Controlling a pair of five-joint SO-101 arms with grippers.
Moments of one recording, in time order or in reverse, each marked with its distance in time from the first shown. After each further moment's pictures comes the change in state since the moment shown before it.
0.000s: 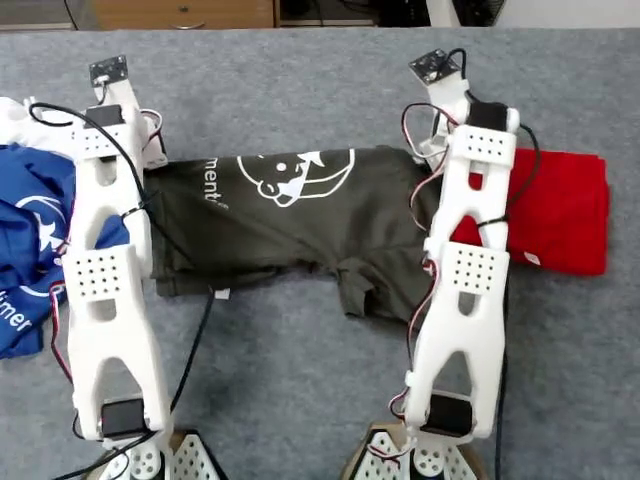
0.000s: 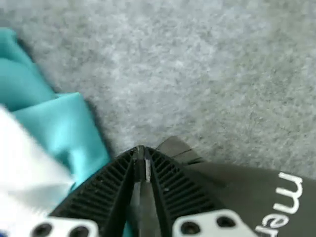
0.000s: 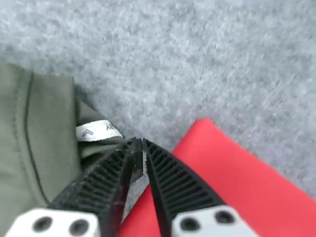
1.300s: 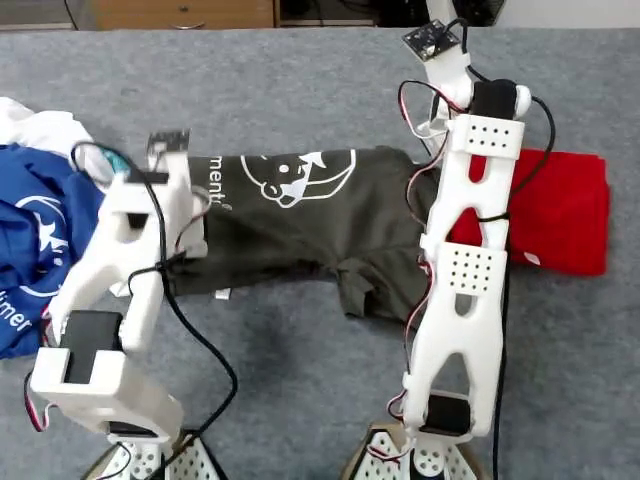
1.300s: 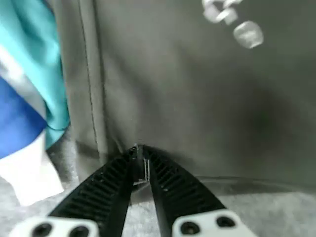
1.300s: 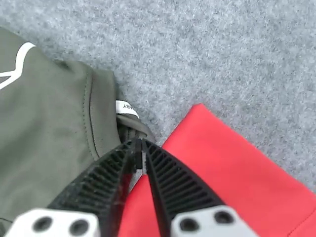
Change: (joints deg) left arm 11.3 -55.6 87.6 -18.7 0.2; right arm -2.4 -6.3 -9.7 15.0 -0.4
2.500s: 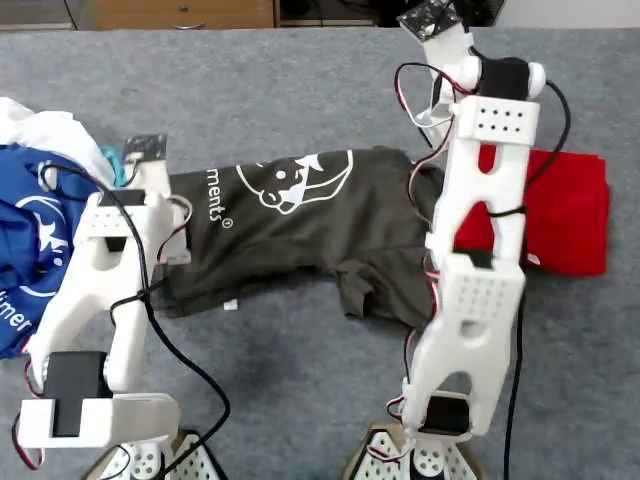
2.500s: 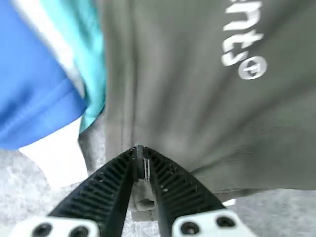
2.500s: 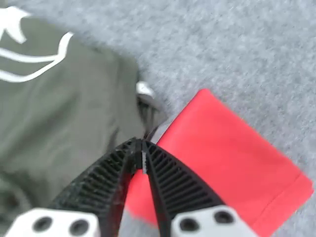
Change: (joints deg) left arm -2.1 -12.6 4.5 1.0 -3.7; right arm -2.3 -30.3 32.3 0.2 0.7
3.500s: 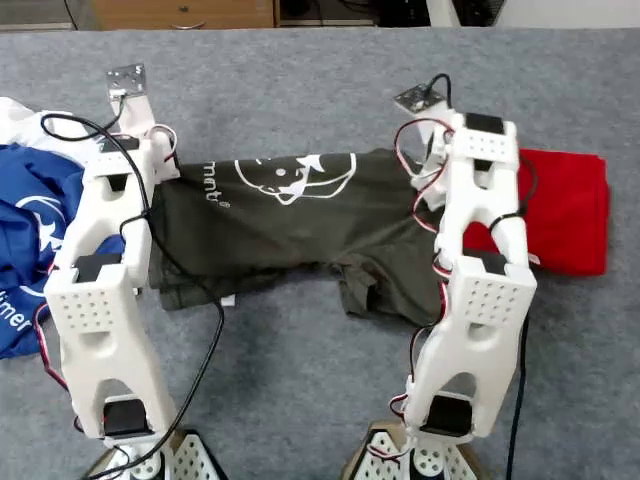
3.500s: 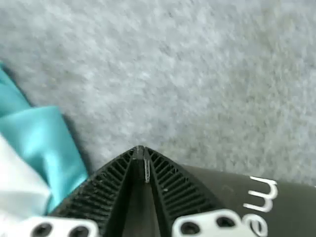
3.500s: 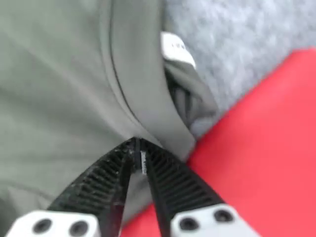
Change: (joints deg) left arm -6.0 42.2 -41.4 -22.7 -0.3; right arm 4.3 3.6 33.8 -22.8 3.6
